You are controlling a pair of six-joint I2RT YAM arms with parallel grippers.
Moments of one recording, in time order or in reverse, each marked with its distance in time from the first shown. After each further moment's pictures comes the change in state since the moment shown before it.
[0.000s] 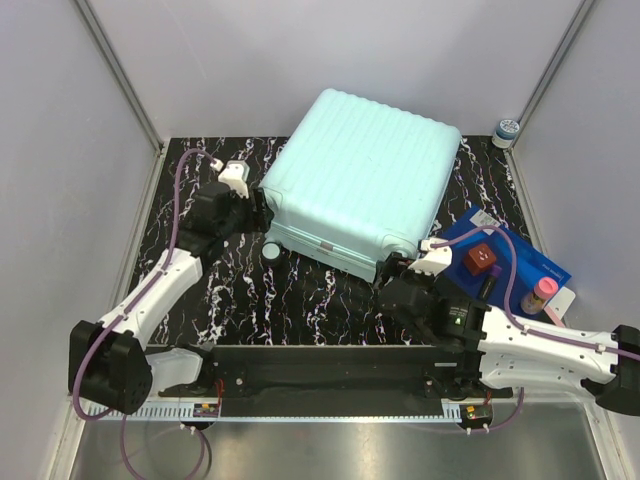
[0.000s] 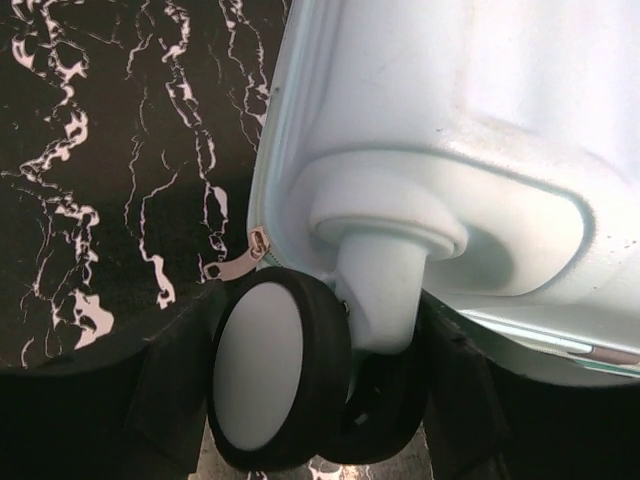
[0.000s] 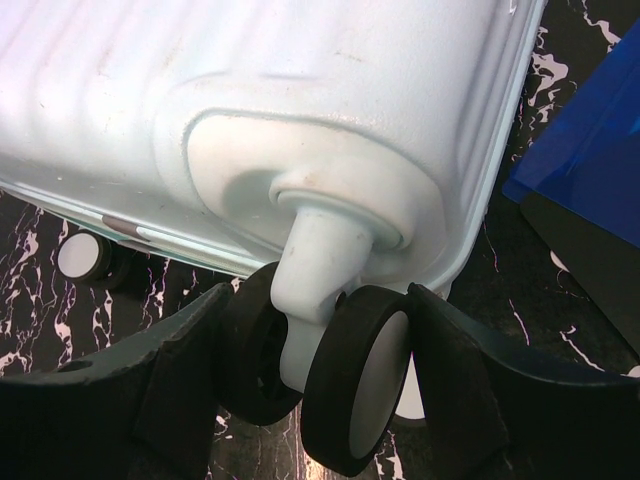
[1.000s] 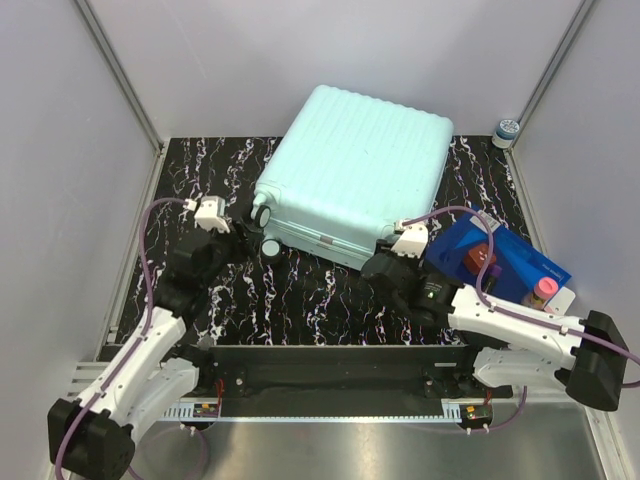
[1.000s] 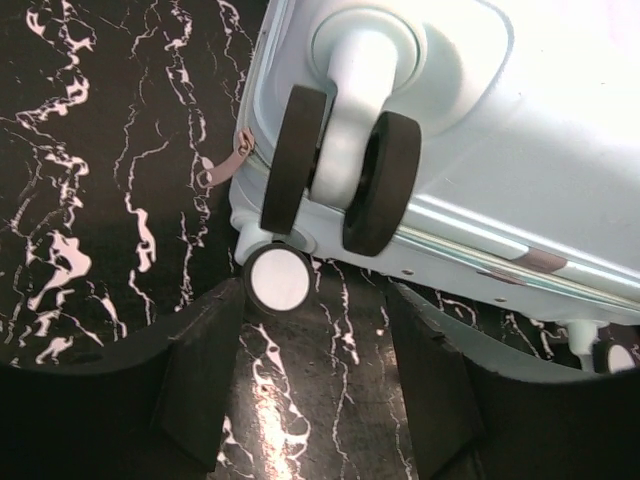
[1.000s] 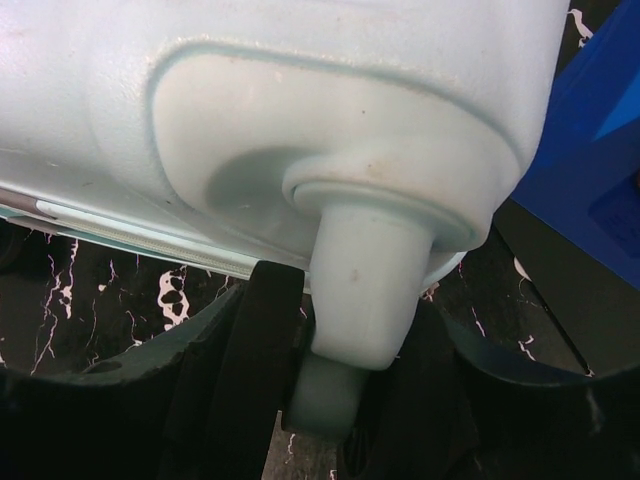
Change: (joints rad) left arm -0.023 -0.397 -0.322 0.107 -0.035 -0.127; right arm -0.161 0.226 0.106 -0.005 -0.139 -0.126
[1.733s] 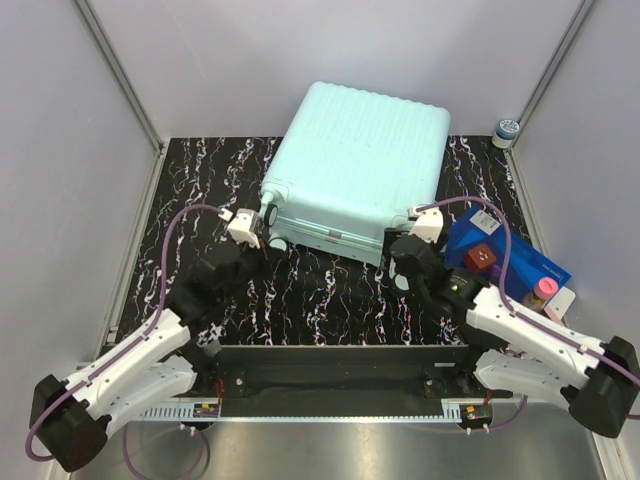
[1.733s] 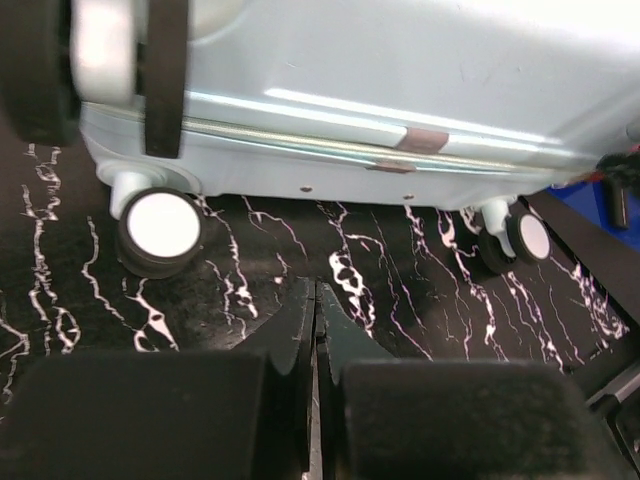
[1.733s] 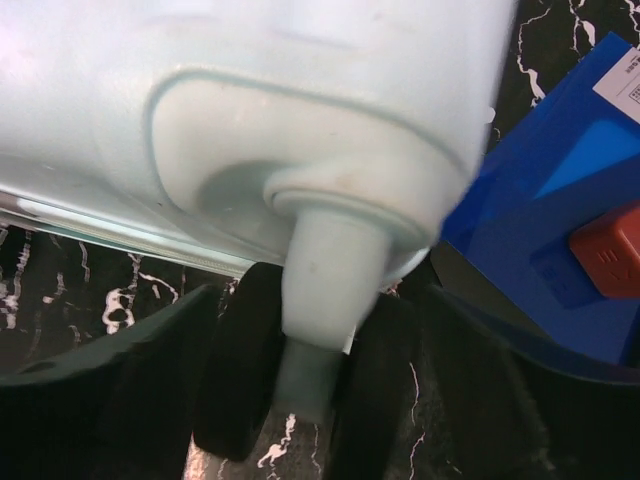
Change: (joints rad) left arm -0.319 -0.011 -0.013 -0.014 -0.104 -0.063; right arm -0.209 -0.103 -0.043 0.099 -0.191 -0.311
